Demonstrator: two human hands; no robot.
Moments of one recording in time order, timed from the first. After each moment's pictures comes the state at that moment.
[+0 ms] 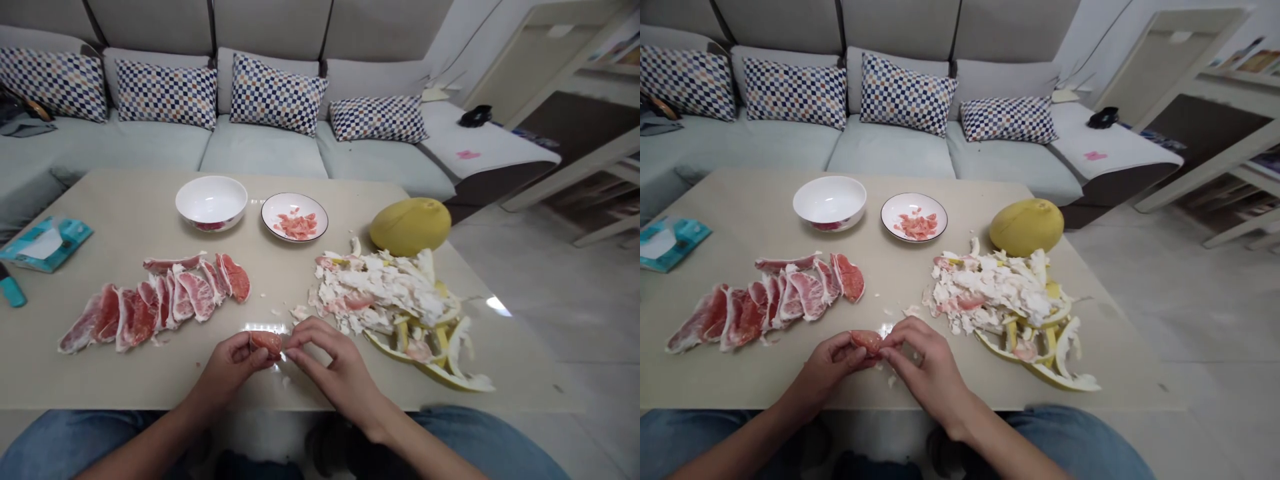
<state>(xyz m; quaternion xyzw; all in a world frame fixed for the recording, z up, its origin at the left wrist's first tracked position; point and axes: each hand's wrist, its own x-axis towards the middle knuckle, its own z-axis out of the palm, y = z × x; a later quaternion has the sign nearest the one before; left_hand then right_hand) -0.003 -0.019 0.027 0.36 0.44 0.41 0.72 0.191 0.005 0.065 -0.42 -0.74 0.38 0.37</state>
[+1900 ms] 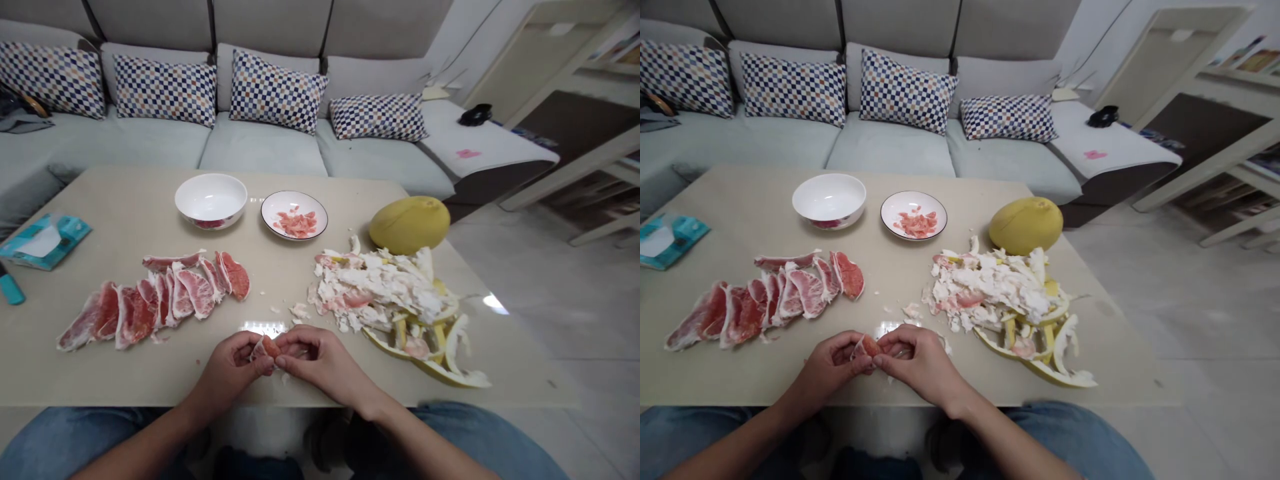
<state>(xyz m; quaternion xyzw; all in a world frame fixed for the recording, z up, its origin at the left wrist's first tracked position) -0.002 -0.023 0.020 0.41 0.45 0.39 0.69 0.186 0.007 0.054 -0.49 -0.62 0.56 0.24</state>
